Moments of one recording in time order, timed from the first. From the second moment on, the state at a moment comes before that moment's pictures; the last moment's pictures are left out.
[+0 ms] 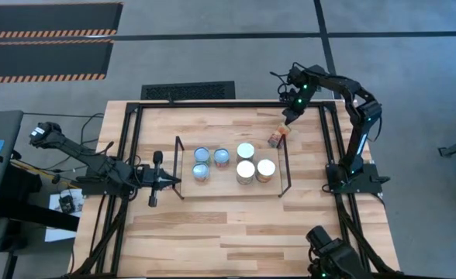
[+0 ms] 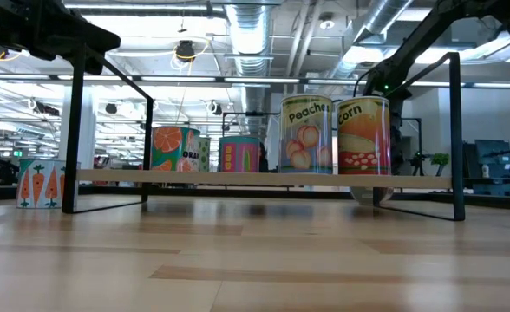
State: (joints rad) left arm -0.44 0.56 0.21 0.21 -0.41 0.06; right arm -1.08 1.90 1.37 -1.20 -0.51 -0.45
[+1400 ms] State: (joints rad) left arm -0.44 0.56 0.21 0.21 -0.41 0.06; right arm -1.07 1.93 1.36 -1.17 -0.58 -0.61
